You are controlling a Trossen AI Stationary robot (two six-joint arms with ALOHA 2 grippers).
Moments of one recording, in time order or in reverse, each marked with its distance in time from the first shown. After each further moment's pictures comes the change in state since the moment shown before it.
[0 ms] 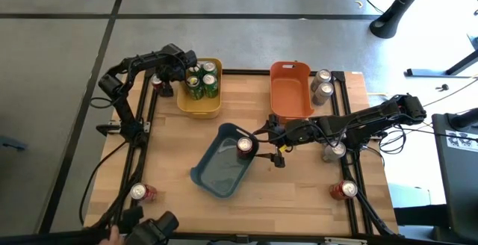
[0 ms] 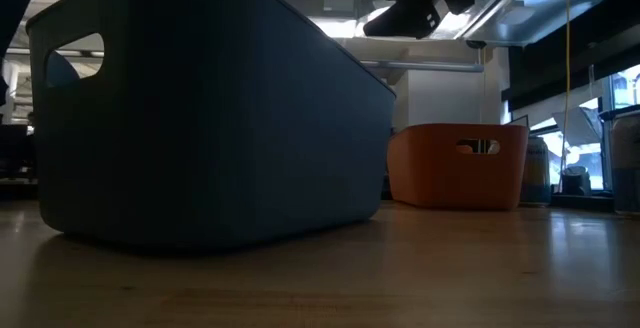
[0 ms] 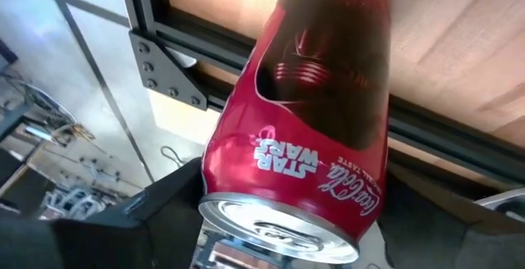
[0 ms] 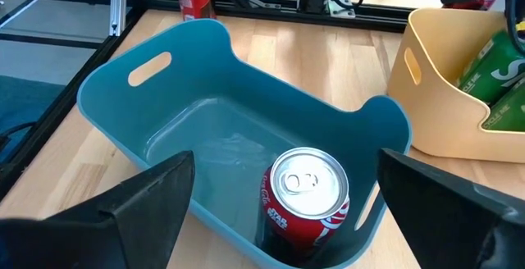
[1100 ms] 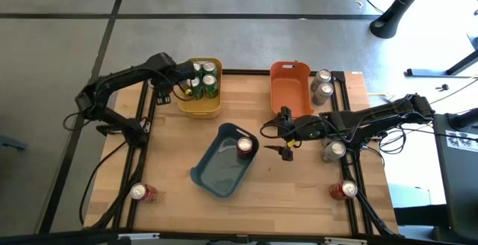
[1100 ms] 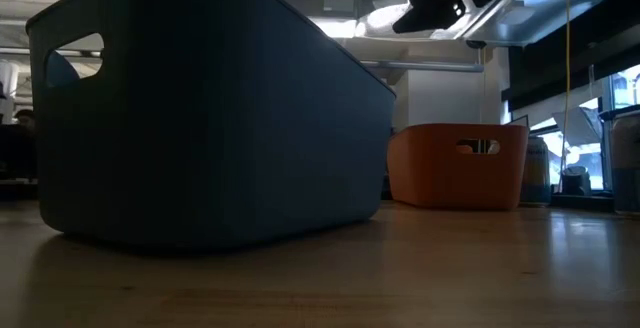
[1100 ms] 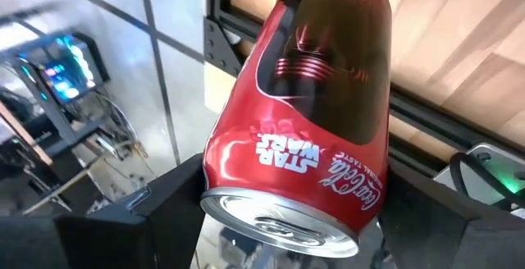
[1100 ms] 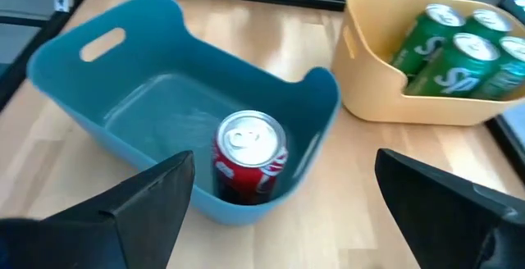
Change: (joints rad) left arm -0.309 -0.342 0.000 -0.217 -0.055 -0.263; right arm 0.000 -0.135 0.018 -0.223 0.131 -0.003
